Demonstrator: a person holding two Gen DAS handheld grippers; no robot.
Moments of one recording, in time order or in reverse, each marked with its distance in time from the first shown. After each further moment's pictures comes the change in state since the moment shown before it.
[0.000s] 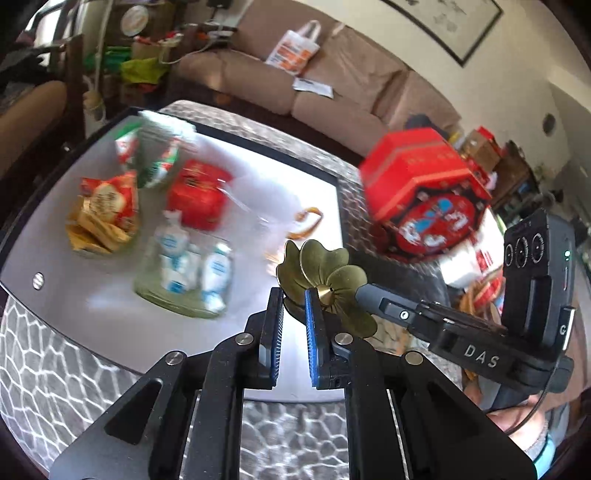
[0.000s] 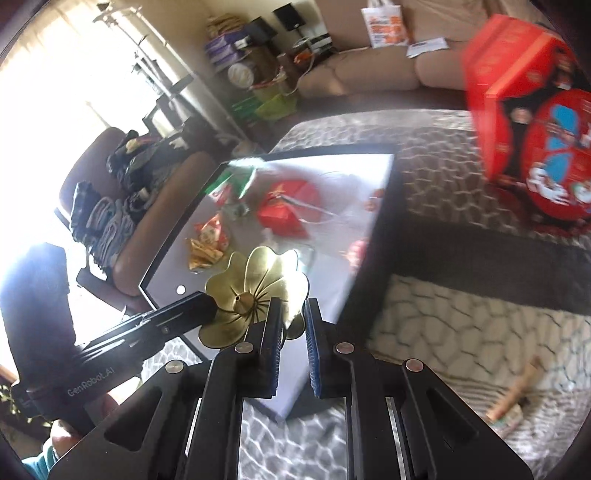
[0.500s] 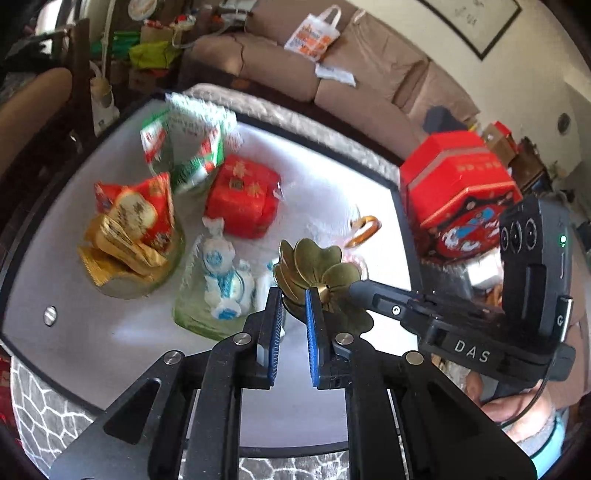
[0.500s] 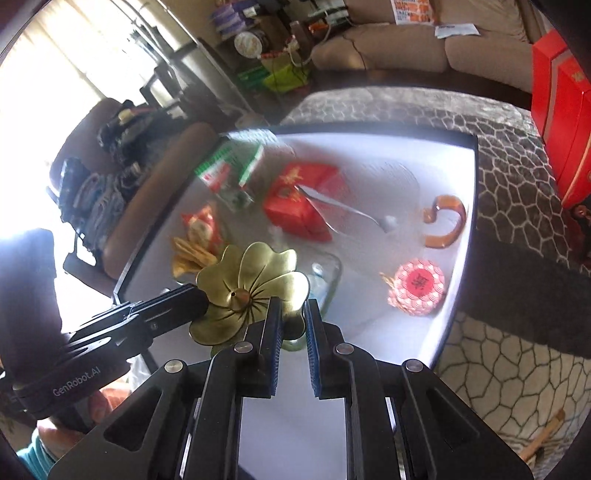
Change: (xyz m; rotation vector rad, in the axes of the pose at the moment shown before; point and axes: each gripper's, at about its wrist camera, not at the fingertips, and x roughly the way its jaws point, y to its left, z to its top) left arm 0.042 0.048 0.023 -0.001 0.095 0.031; right arm 0.077 0.004 0.030 -0.042 0.122 -0.019
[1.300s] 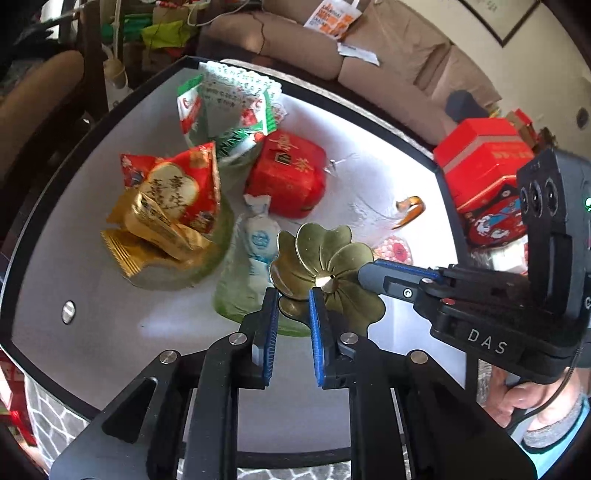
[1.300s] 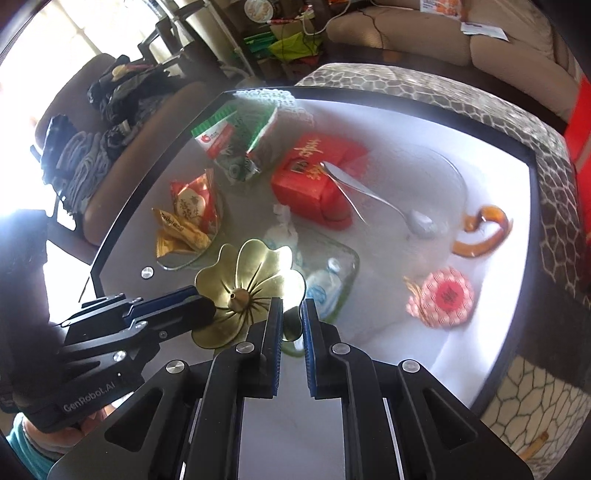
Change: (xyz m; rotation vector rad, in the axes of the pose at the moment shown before) left arm 0.010 0.037 0.004 -0.011 0.071 0.081; right arm 0.044 0.034 0.018 -0.107 0.126 -0.072
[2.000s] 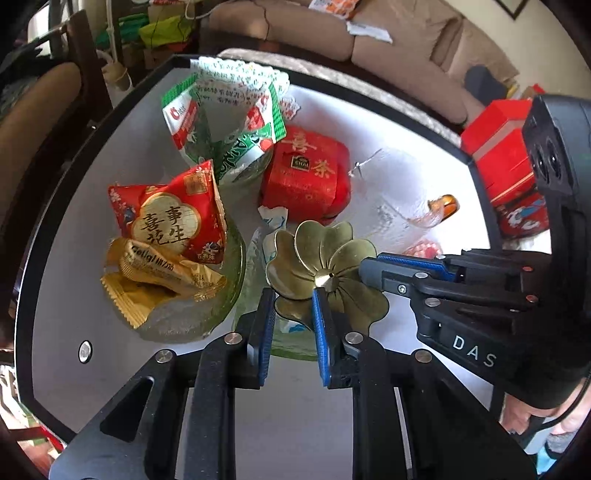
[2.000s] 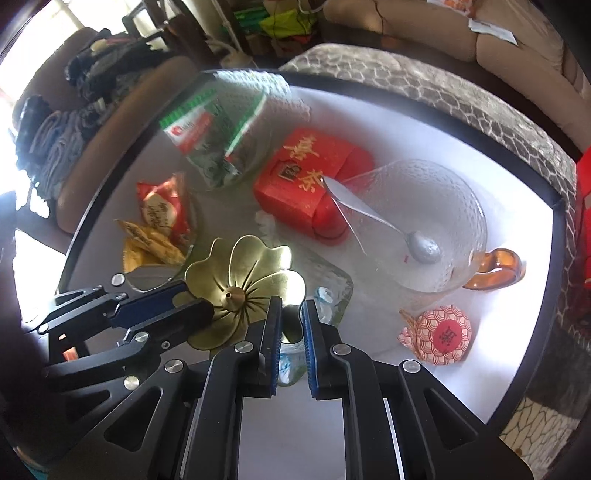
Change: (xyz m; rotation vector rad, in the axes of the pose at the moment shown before) left arm 0.033 -0.006 0.031 0.055 0.100 0.105; right arm 0.035 0.002 0.031 -0.009 0.118 -0.095
